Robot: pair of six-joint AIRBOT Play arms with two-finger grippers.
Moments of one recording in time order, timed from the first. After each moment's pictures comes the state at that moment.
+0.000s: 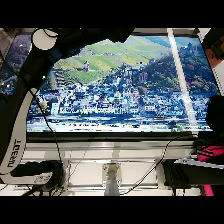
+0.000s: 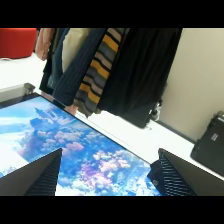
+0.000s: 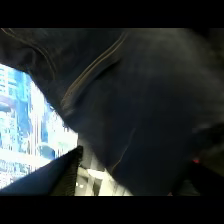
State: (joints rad) left arm -0.47 -1.47 1.78 0.33 -0.65 -0.73; right arm -1.23 -1.48 1.52 -1.49 1.71 1.75
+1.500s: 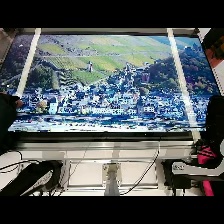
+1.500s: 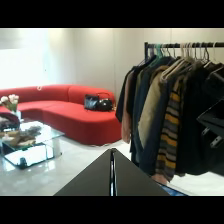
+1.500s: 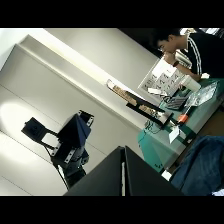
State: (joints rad) left arm -0.29 -0.93 1.78 0.73 -0.70 -0.94; right arm -0.32 -1.44 2.07 0.16 1.45 1.57
